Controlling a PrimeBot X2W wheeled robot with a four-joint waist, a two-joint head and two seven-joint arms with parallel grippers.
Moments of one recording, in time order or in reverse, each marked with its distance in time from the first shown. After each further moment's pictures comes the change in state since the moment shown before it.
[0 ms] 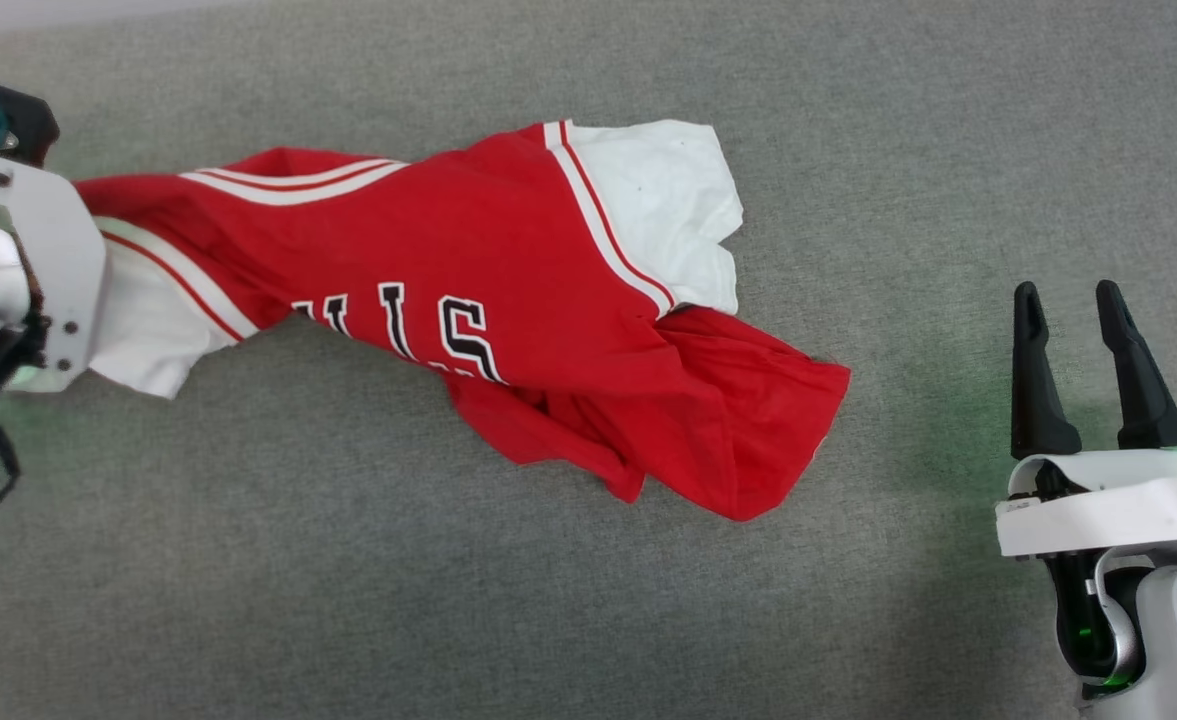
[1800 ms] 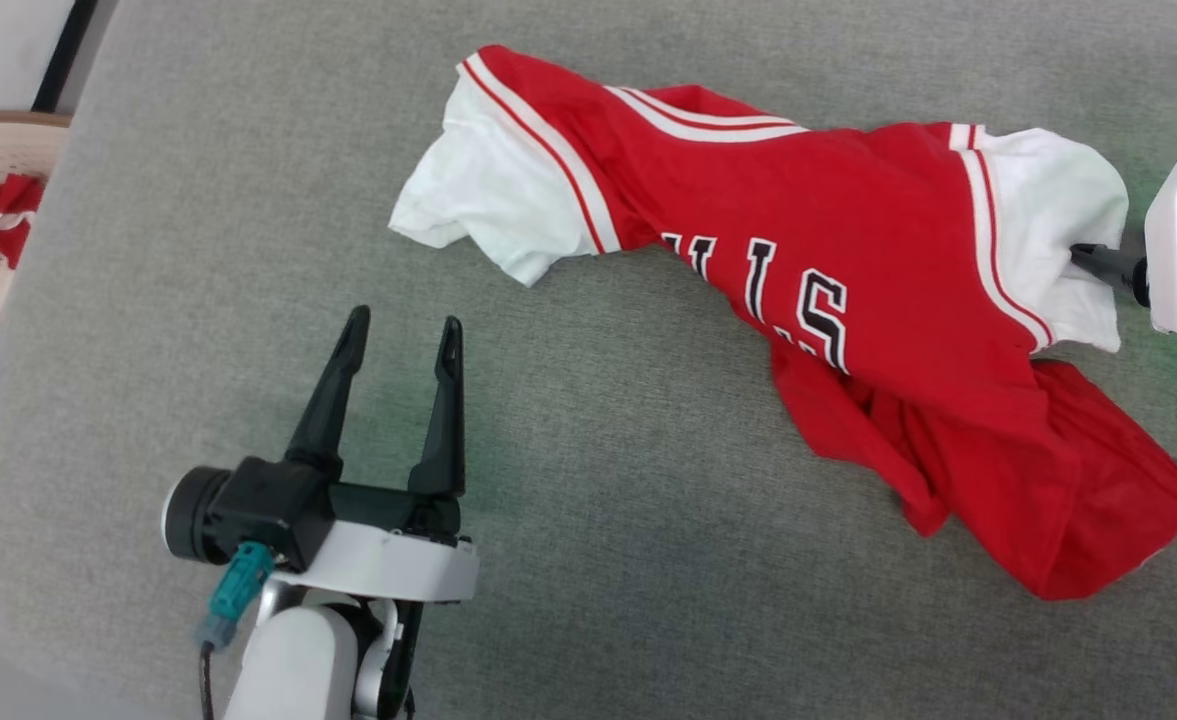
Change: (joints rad) left arm 0.793 -0.633 0.507 -0.743 0.329 0.052 -0.860; right arm -0.697 -0.472 0.563 0.505 0.452 0.000 1.071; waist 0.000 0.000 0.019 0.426
